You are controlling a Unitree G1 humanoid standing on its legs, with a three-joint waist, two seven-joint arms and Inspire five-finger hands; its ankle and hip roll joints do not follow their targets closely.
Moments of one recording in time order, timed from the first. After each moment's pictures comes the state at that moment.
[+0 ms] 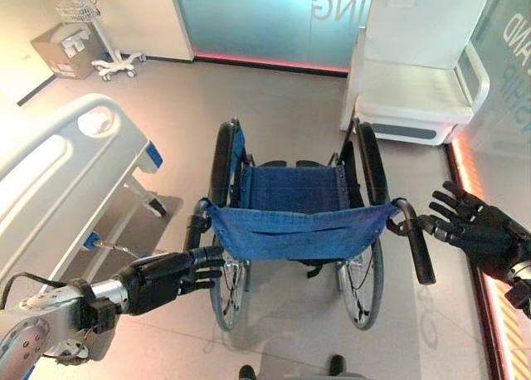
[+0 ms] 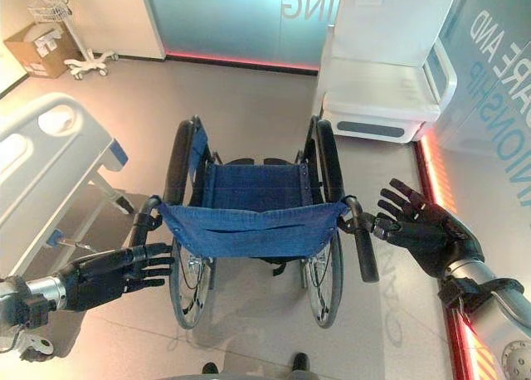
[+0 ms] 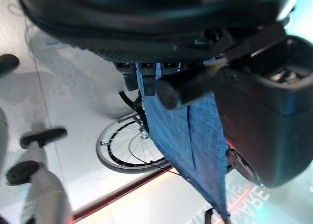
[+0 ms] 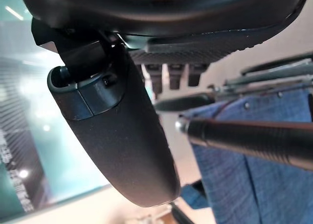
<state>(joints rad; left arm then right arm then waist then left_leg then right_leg) 0.33 1.10 0.20 -0.26 -1.10 0.71 -0.38 0.41 -0.90 -0.42 -0.37 1.18 0.36 0.00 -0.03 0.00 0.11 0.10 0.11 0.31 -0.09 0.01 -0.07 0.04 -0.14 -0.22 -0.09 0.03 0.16</state>
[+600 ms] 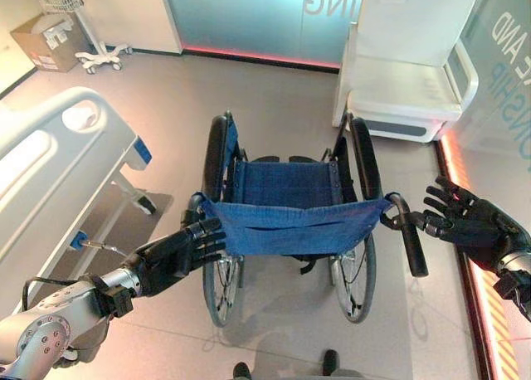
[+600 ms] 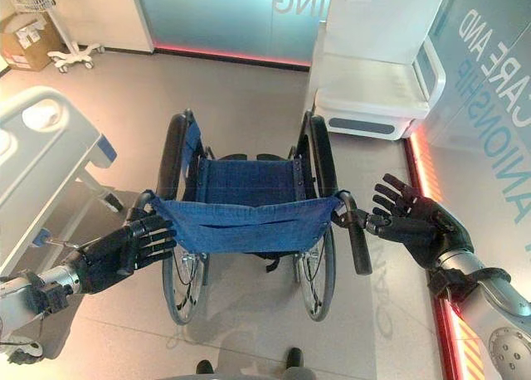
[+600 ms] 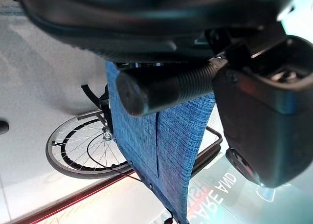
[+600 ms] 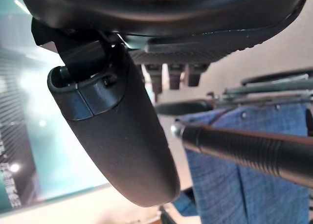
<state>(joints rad) 0.28 0.99 0.17 -0.22 -1.13 0.57 -0.29 0.36 -0.90 -0.38 -0.36 1.10 0.38 0.00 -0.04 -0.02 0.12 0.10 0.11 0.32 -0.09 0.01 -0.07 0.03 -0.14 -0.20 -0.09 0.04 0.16</state>
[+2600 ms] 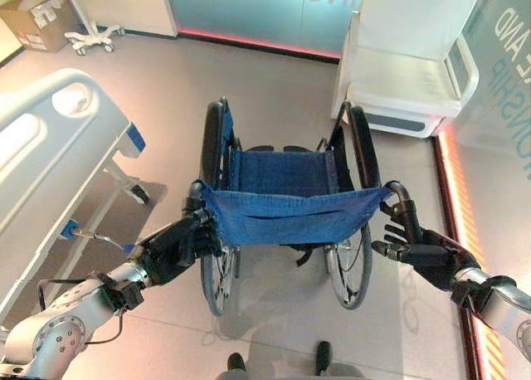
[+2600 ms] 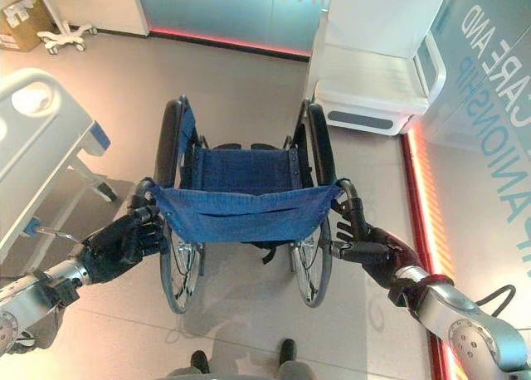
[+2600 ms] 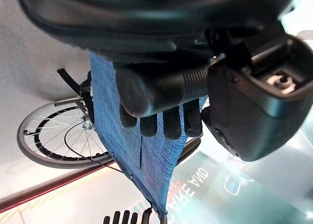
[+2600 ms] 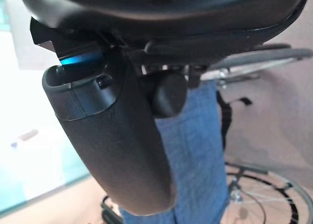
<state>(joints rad) 0.23 0.88 0.16 -0.22 -1.13 0.50 -0.27 0.23 -0.82 -0.19 -0.30 1.07 0.60 -0.06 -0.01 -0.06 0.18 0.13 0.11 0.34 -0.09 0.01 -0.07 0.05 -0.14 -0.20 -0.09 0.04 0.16</state>
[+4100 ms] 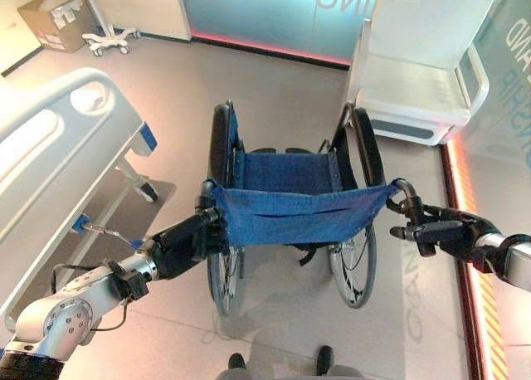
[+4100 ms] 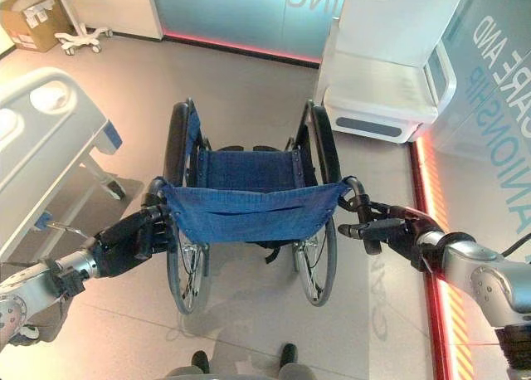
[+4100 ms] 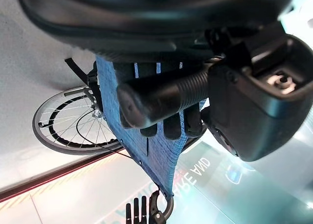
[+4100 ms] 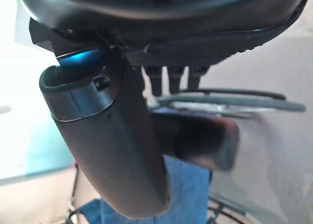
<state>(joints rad) 0.10 0.92 0.07 -0.10 -1.13 0.54 -0.37 -0.07 -1.05 -0.13 -0.08 0.94 0.79 0.07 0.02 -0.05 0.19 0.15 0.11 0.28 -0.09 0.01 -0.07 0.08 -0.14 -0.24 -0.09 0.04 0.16</state>
